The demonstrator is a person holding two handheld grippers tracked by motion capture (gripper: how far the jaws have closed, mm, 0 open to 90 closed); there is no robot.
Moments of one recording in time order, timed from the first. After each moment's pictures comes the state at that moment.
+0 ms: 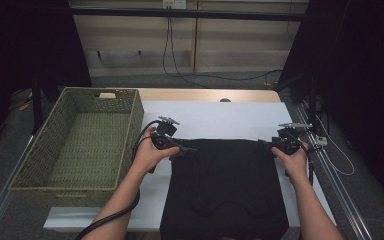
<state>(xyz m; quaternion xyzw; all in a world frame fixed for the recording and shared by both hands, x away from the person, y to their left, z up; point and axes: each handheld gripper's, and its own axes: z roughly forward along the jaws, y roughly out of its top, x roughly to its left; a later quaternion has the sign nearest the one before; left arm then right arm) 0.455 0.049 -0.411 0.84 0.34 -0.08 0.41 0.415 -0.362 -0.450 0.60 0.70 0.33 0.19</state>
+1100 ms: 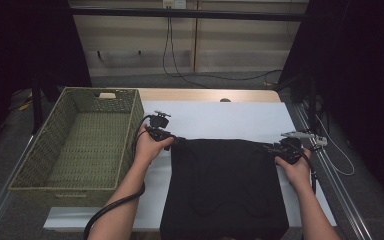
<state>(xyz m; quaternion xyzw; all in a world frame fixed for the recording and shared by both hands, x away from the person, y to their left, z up) 0.495 0.068 -0.440 0.82 0.43 0.02 0.37 0.392 -0.368 -0.462 0.58 0.71 0.34 0.23</state>
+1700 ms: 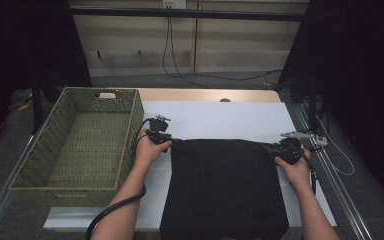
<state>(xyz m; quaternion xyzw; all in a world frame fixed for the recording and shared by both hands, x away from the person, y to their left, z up) 0.483 0.067 -0.450 0.83 0.43 0.04 0.37 0.391 -0.366 -0.462 0.58 0.71 0.34 0.23</state>
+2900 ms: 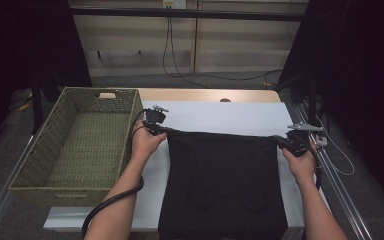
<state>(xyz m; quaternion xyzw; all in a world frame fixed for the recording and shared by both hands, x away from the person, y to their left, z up) 0.493 0.073 -0.407 0.83 0.42 0.08 0.36 0.401 -0.379 -0.433 0.58 0.69 0.35 0.26</state>
